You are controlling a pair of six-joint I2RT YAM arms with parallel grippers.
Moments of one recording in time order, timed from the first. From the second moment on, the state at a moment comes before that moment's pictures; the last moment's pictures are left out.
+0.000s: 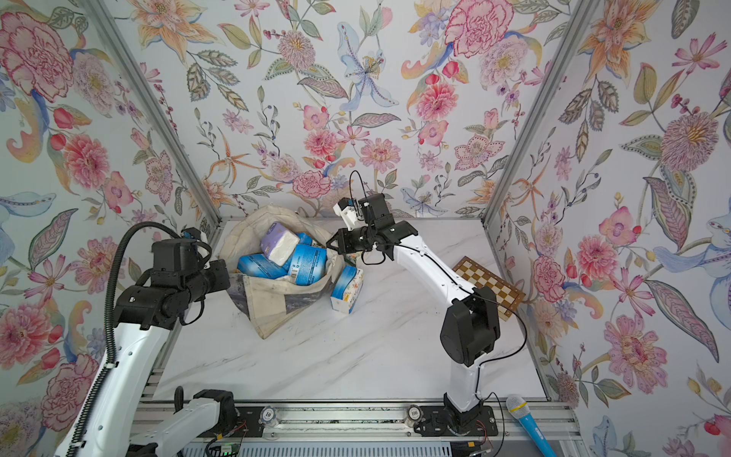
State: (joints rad) left arm -0.10 1.00 1.28 -0.98 -0.19 -0.26; right arm 0.57 1.84 1.75 -0.54 -0.61 0.33
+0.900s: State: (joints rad) left arm -0.11 0.91 1.15 -0.84 -0.18 -0.26; right arm 0.54 1.88 1.75 -0.45 -0.67 0.30
